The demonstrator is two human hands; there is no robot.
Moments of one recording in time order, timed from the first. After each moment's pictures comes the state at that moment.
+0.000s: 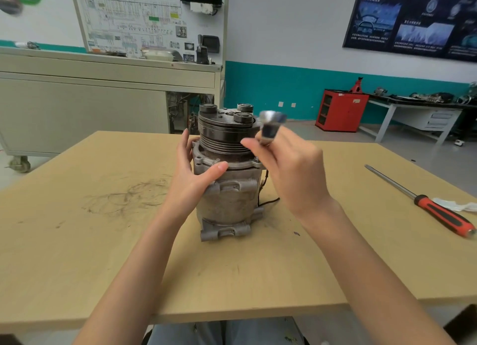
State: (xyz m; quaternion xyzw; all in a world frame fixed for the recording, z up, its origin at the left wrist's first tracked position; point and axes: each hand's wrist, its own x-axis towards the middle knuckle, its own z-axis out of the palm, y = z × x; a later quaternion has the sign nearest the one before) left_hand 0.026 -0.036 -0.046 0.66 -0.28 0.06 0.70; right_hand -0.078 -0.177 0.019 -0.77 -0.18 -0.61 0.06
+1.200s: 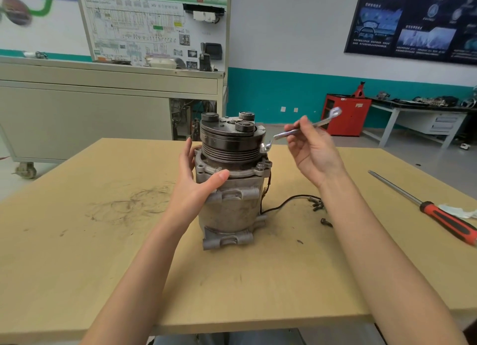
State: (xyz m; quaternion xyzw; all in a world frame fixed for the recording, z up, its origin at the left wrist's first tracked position) left_hand 0.028 -0.035 -0.047 0.66 -0.27 0.05 0.70; right_hand -0.028 -0.253 0.026 -0.48 -0.10 -0.22 0.84
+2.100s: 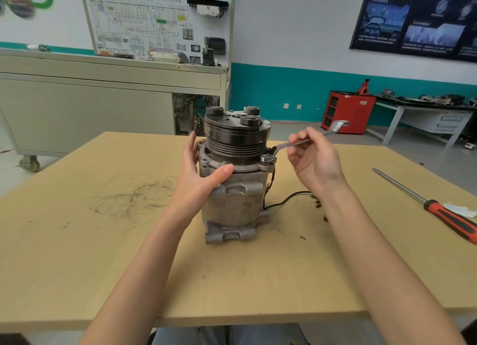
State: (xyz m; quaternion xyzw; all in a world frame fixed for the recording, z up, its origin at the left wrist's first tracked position) left_hand 0.024 -0.034 -0.044 0.67 -0.27 0.05 0.69; right_hand -0.035 -0.243 0.007 -0.48 -0.07 -0.23 0.85
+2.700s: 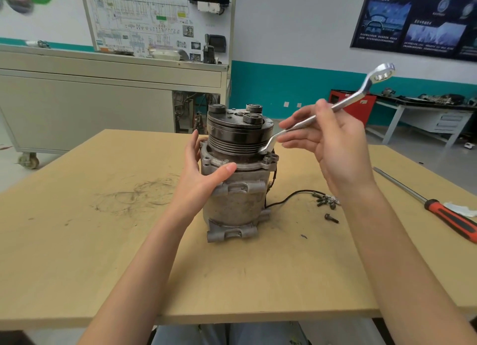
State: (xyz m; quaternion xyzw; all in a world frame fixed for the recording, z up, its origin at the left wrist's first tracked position) left_hand 0.027 -0.034 -0.045 0.67 -0.27 0.05 0.69; right_hand -0.080 -0.206 0.045 -0.68 -0.10 -0.35 0.64
